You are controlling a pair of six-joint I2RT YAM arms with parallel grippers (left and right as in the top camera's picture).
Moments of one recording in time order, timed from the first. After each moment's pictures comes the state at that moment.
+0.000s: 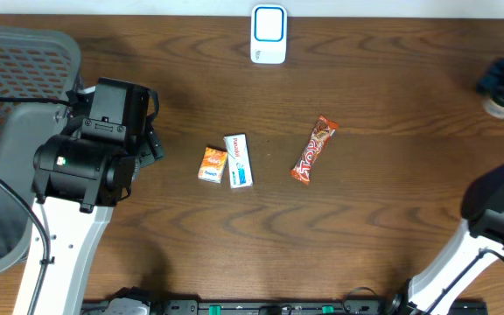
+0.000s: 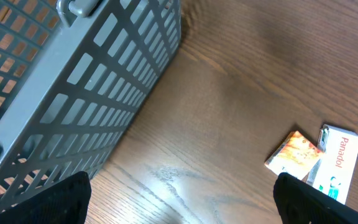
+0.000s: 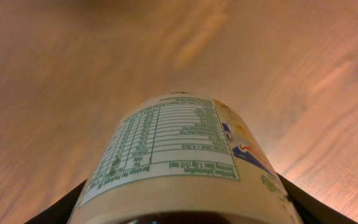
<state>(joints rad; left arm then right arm) -0.22 1.26 1.48 -1.36 -0.43 -0.56 -0.43 2.13 2.16 -1.37 0.24 0.39</state>
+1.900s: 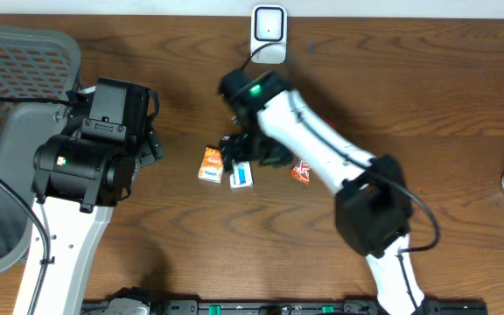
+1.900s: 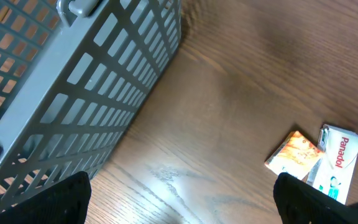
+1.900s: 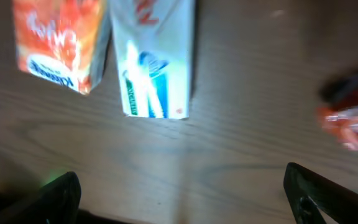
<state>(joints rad) -0.22 1.26 1.48 -1.36 -0.43 -0.56 0.71 2.22 1.96 -1.37 -0.18 0.51</state>
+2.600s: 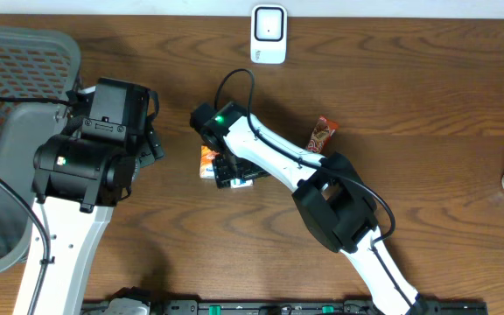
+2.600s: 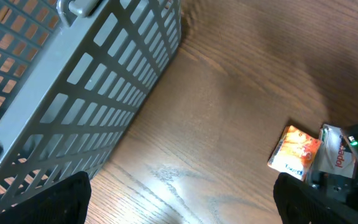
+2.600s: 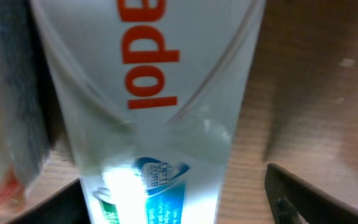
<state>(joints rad) -0.22 1.26 1.48 -1.36 -0.43 -0.56 0.81 2.39 1.95 -1.26 0.04 0.60</state>
